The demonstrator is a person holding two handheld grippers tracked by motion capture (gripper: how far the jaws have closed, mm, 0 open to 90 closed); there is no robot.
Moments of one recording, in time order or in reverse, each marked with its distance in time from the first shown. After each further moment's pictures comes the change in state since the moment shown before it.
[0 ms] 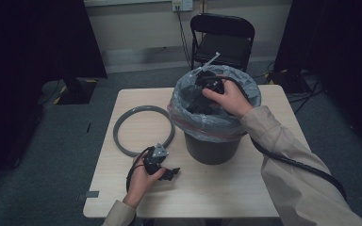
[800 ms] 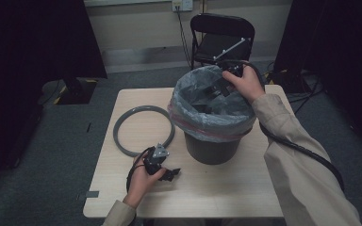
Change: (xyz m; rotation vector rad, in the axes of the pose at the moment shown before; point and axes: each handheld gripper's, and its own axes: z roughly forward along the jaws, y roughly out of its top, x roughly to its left) left arm 0.000 -0.001 0.001 -0.005 -0.007 0.008; right arm -0.074 -0.010 -0.029 -0.062 -0.158 0.171
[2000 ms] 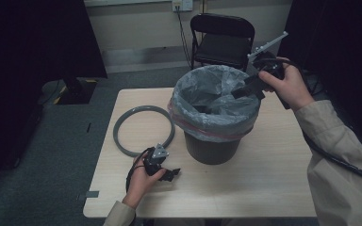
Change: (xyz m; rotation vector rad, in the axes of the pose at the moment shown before) left arm 0.000 -0.001 0.000 -0.015 0.004 0.007; right arm 0.004 -0.046 -0.101 -0.042 -0.013 -0.079
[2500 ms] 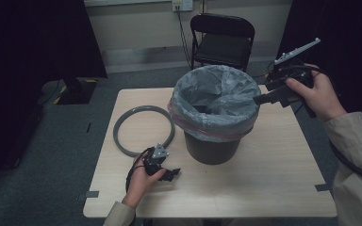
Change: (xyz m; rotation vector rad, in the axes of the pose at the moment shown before) left arm 0.000 0.000 0.000 0.000 -0.001 -0.001; right arm -0.015 -0.044 -0.037 -0.024 -0.017 0.022
